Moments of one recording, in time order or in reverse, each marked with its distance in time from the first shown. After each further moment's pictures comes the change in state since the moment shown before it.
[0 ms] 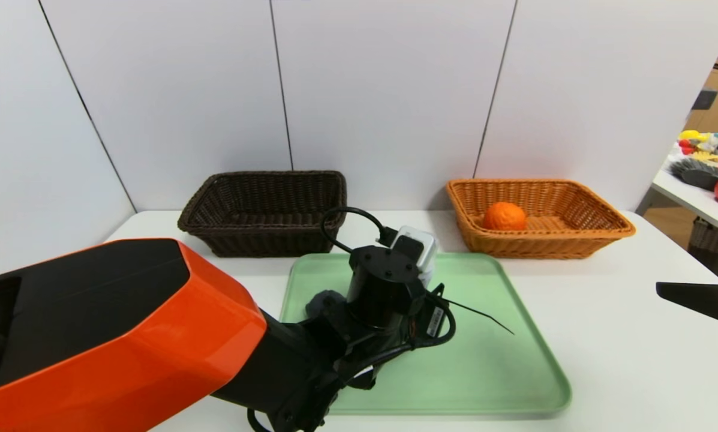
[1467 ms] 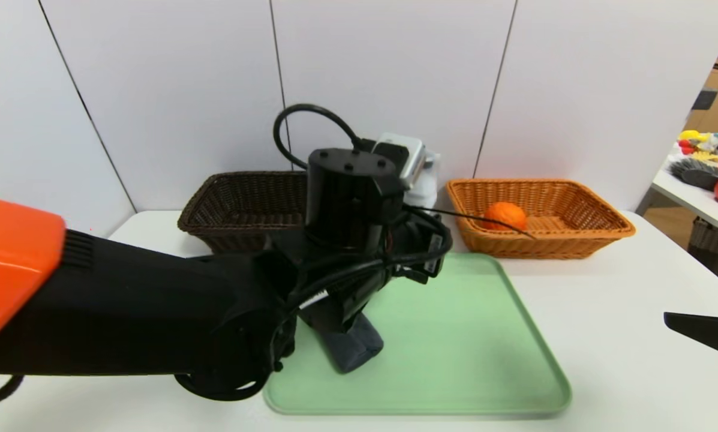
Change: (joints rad) left arm 0.009 -0.252 -0.131 0.261 0.008 0.002; right arm 0.001 -0.049 0.080 0.001 -0.001 0.000
